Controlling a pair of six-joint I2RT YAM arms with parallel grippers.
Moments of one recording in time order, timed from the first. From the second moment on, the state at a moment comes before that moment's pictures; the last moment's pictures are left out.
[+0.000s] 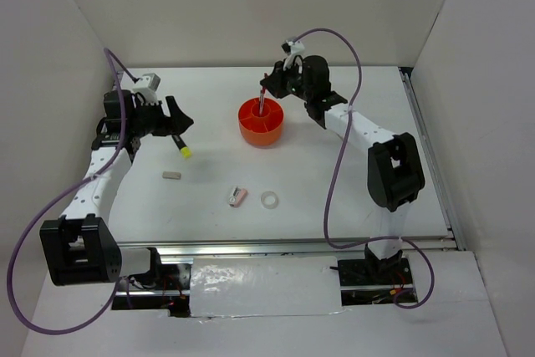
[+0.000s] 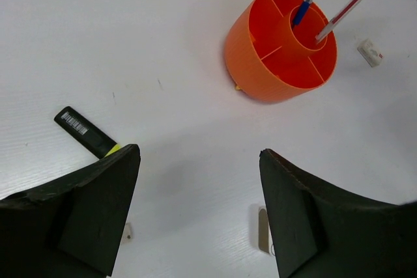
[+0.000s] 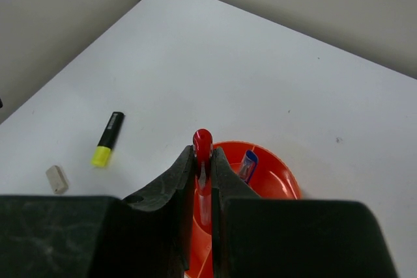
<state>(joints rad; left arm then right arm) 0.09 1.29 1.03 -0.22 0.52 -0.17 0.41 1.88 1.49 0.25 -0.37 0.19</state>
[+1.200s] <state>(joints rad) 0.04 1.88 1.50 -1.09 0.58 1.85 0.39 1.93 1.50 0.21 -0.41 0.16</state>
